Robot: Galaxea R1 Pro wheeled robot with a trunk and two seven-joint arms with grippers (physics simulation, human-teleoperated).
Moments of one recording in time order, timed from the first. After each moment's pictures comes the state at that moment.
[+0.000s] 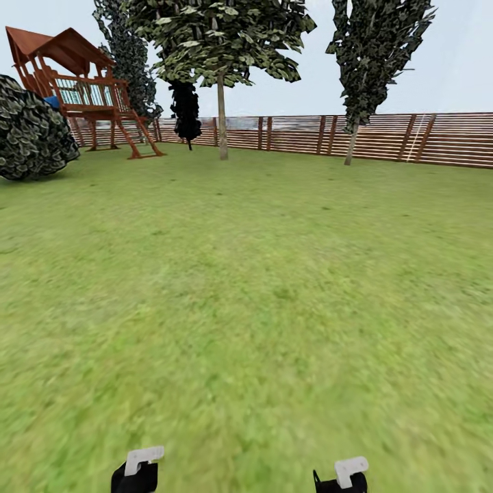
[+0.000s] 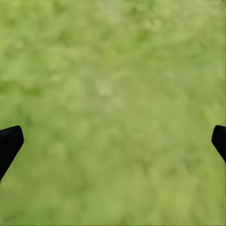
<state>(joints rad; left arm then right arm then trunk) -0.29 -0.01 0.23 -0.41 -0.11 -0.26 0.01 -0.41 0.01 -0.29 -0.05 0.49 -0.47 -0.08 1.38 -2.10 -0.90</state>
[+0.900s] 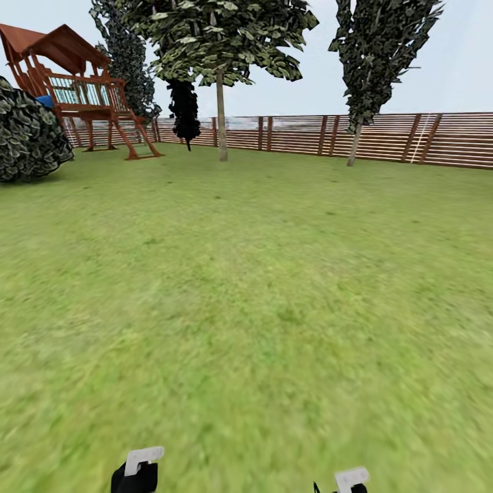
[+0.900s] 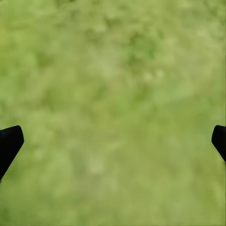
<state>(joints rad) -0.29 -0.01 0.23 -0.41 -0.11 -0.26 0.01 -0.40 0.01 -0.29 -0.03 0.49 -0.47 -0.08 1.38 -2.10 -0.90</state>
